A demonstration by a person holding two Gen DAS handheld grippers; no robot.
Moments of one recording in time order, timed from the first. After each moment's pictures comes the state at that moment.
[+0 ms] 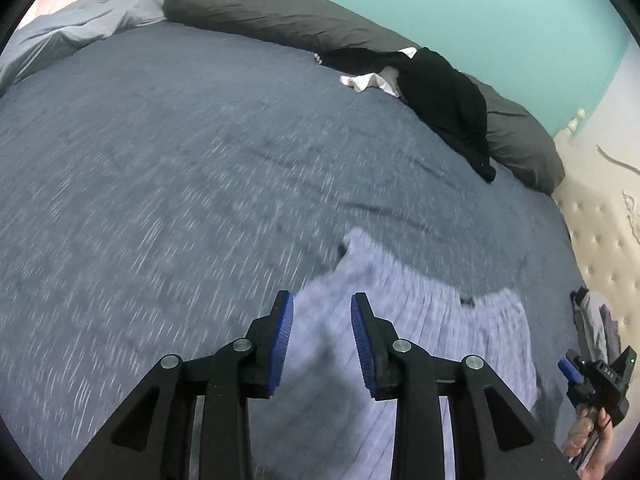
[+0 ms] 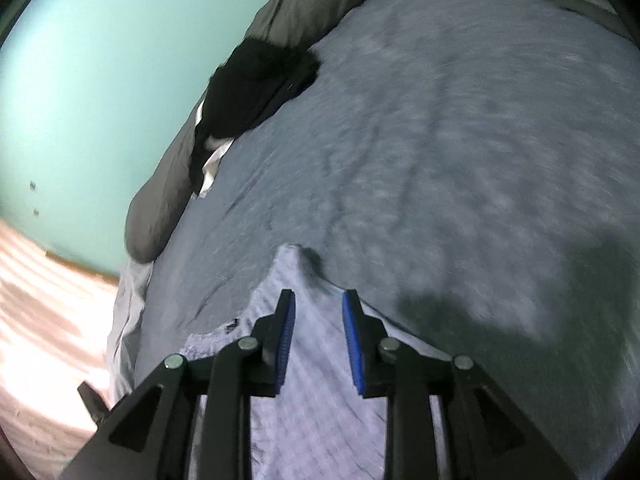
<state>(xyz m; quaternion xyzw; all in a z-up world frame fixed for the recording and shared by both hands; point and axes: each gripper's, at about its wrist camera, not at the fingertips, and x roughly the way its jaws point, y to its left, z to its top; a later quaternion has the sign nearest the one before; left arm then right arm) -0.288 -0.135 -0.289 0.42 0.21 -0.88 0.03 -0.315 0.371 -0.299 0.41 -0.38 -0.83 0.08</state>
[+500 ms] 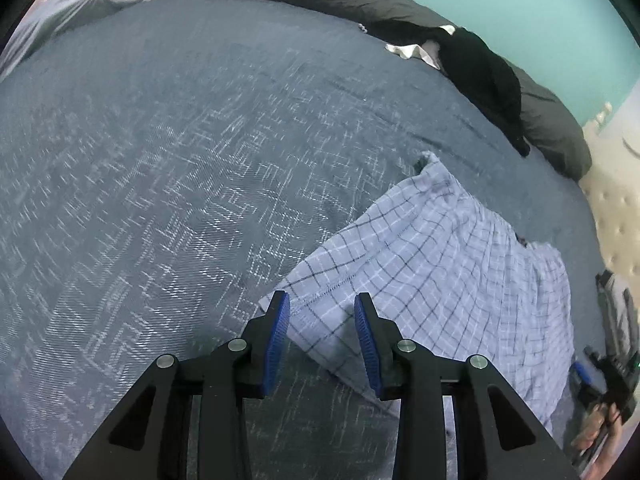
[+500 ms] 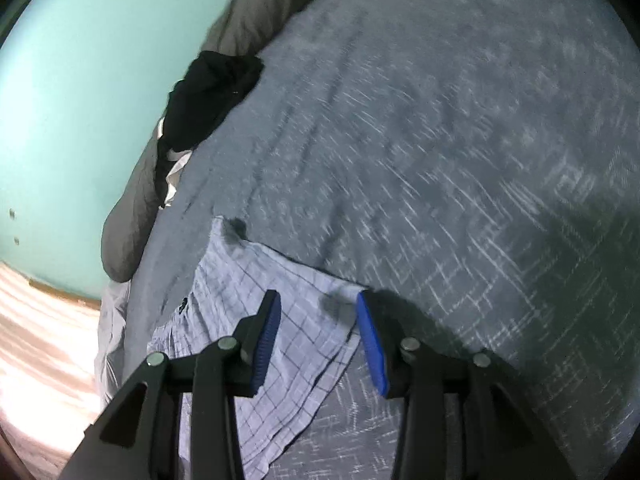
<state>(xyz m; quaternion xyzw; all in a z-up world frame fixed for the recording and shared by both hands) -0.245 -0.160 -0.344 0.45 0.23 -0.86 0.07 -0.269 0.387 -0.344 0.42 -0.41 -0.81 0.02</state>
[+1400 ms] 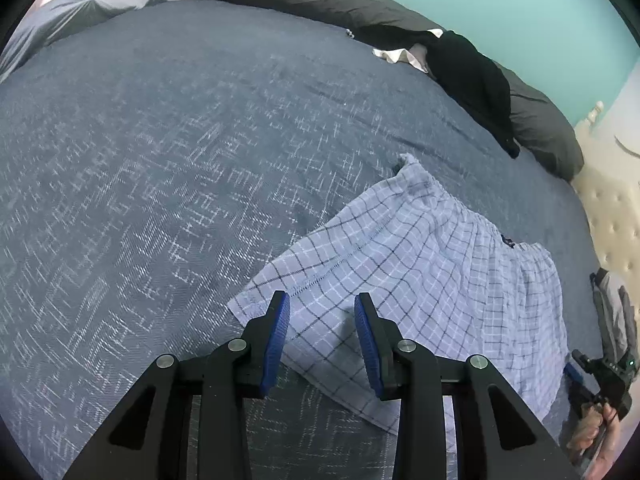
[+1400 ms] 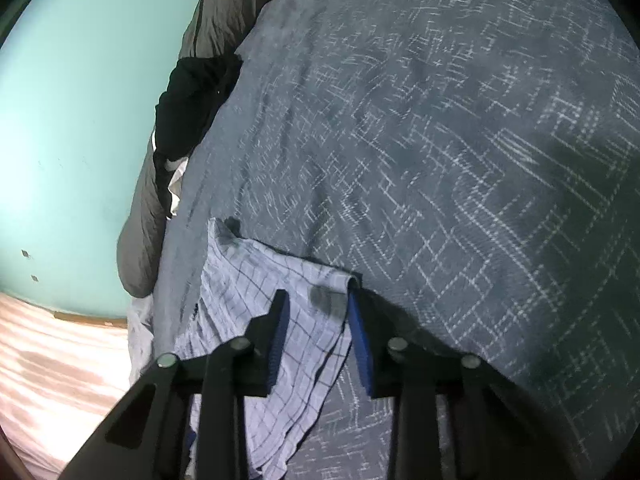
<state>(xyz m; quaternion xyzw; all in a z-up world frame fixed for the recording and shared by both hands) -0.244 -0.144 -0.339 0.44 0.22 -0.87 0.06 -0.268 0.397 -0.351 0.44 -0.47 -0.77 0.04</state>
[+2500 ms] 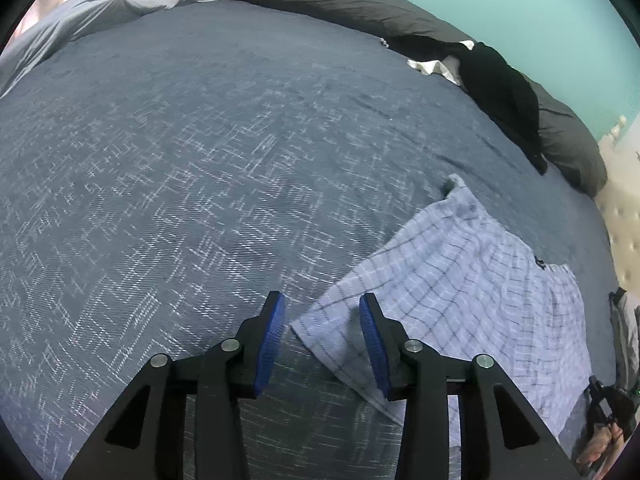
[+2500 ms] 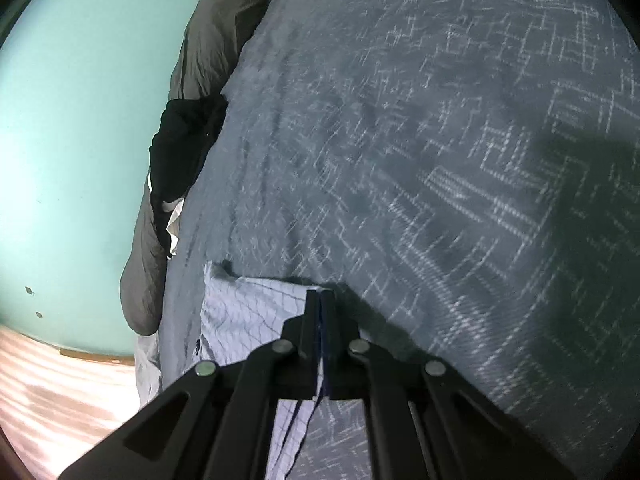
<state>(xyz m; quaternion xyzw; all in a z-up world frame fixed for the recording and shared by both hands) -0.242 -0.174 -0.342 0.44 0.21 -0.87 0.11 -0.247 0.426 -0.352 0.38 -0.51 -0.77 0.00</state>
